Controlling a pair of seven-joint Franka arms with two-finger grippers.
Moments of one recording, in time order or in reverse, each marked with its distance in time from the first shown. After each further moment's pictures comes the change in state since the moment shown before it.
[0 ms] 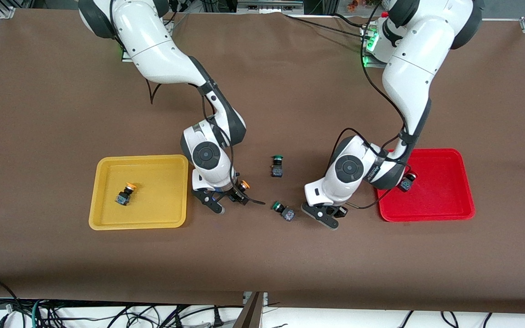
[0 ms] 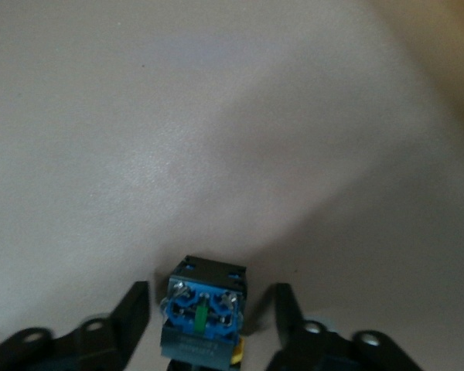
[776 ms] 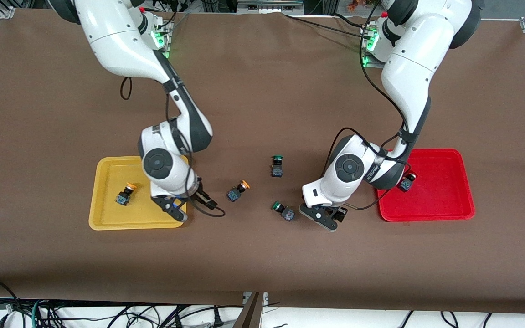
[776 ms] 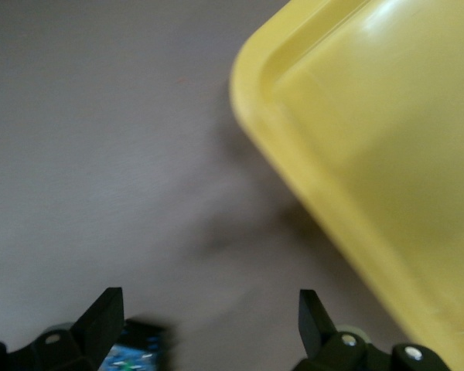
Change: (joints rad) left arm -0.025 0.012 0.004 0.031 -0.031 0.043 -0.013; right arm -0.109 -0.147 0.007 -0.116 0.001 -0.048 -0.108
